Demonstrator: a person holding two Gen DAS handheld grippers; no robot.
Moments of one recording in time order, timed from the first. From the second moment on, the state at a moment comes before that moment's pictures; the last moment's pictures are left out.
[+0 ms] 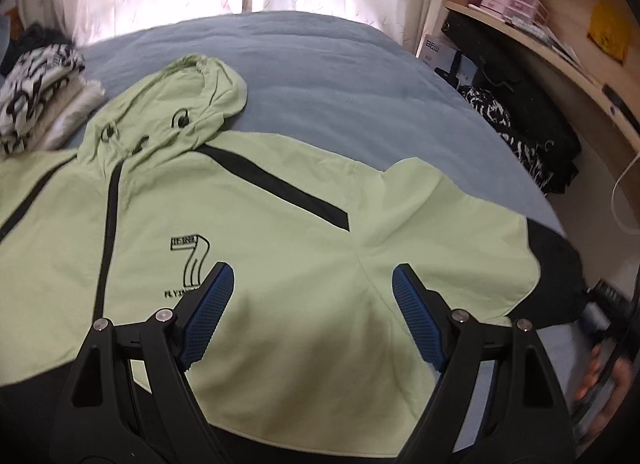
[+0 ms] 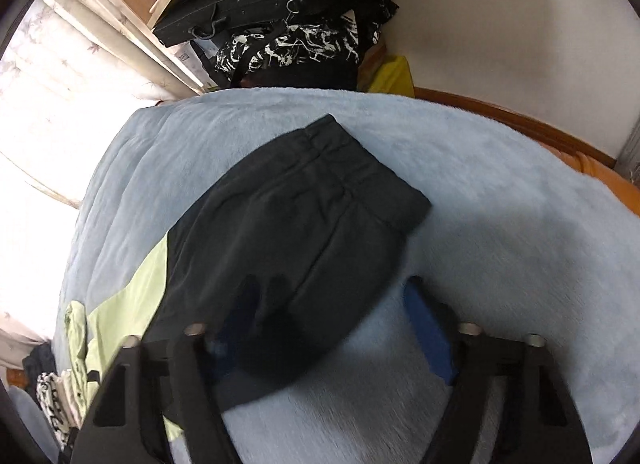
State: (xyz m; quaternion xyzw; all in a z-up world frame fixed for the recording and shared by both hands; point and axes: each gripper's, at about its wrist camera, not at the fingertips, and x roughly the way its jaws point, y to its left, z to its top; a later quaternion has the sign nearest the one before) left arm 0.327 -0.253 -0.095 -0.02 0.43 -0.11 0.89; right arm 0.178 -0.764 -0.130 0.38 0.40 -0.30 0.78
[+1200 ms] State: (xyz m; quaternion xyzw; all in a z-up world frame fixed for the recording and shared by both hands) left arm 0.268 -0.039 -0.120 -0.09 0.46 -0.03 0.88; right arm 0.257 -0.431 -0.134 0.15 0.44 -0.05 0.88
